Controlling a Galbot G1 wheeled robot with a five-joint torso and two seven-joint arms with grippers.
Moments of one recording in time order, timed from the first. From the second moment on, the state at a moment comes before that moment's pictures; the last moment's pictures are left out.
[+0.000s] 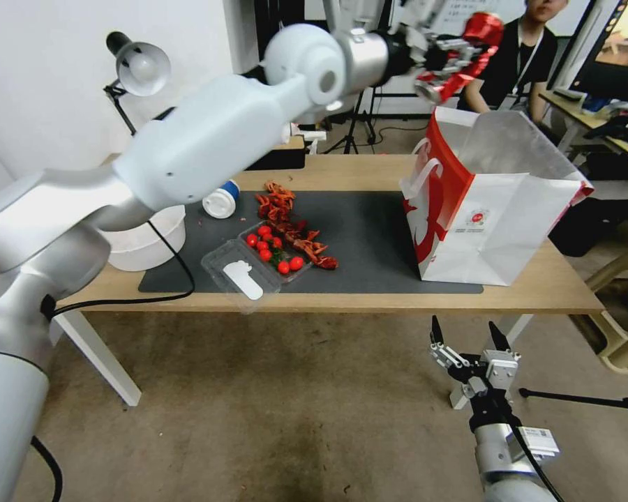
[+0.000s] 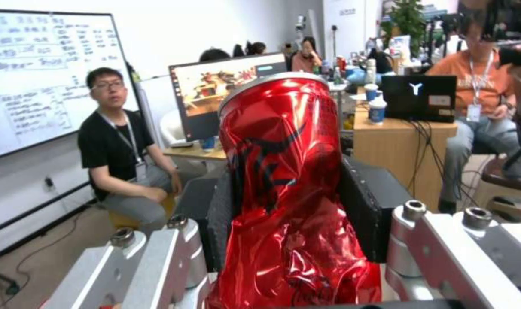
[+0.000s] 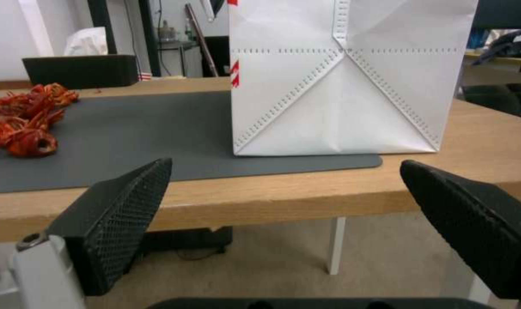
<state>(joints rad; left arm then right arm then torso) -0.44 -1.32 0.69 -1.30 -1.34 0.30 0.14 -1.77 1.20 0.43 2.15 0.25 0.20 0.35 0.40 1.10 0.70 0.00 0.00</state>
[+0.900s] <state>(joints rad) -0.43 -1.52 0.87 -1.08 -1.24 0.16 0.31 -1.77 1.20 0.44 2.13 0.25 0.22 0.35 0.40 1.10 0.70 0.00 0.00</state>
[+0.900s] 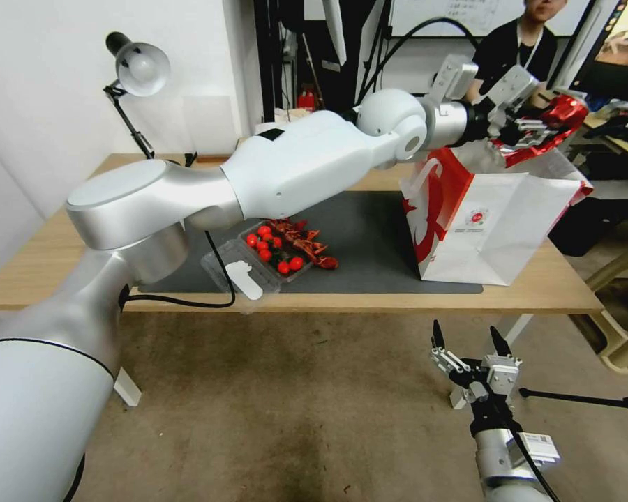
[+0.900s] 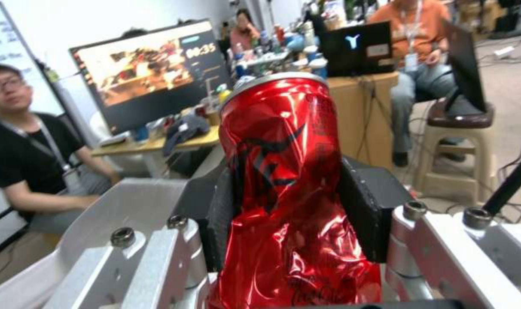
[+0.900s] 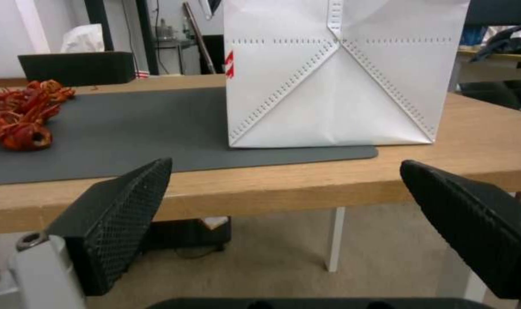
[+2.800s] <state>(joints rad) 0.66 -0.69 -0.04 -1.98 -0.93 0.18 -0.16 -1.78 1.21 0.41 2.15 0.22 0.21 0.34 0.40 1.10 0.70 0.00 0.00</state>
